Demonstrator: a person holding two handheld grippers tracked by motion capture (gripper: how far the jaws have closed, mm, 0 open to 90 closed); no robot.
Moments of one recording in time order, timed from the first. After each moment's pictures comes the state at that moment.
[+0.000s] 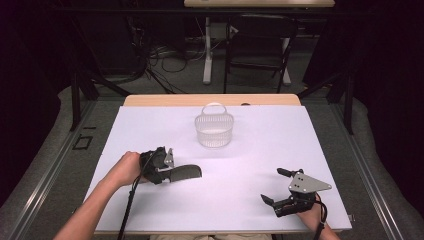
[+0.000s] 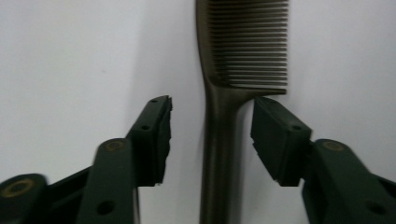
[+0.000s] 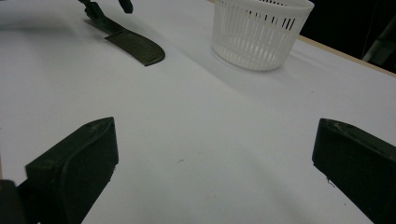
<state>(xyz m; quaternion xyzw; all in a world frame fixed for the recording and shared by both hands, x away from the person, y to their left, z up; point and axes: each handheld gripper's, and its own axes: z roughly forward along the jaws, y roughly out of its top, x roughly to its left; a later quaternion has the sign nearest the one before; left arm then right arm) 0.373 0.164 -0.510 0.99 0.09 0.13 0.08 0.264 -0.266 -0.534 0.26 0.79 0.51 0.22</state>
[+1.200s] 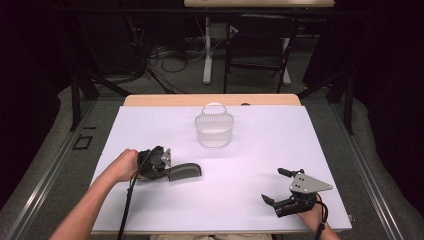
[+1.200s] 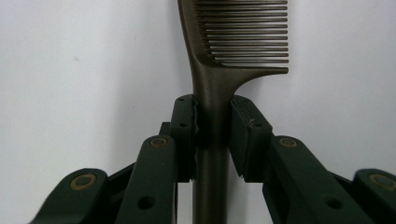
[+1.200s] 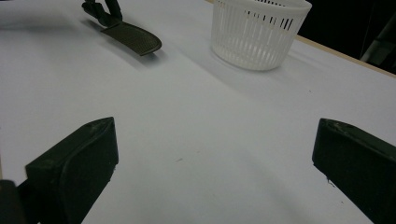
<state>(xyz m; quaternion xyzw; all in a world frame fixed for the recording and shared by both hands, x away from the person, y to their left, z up) 0.383 0.175 -0.511 0.99 0.08 0.08 0.08 0.263 -0.268 -0.533 0.26 0.79 0.51 0.22</state>
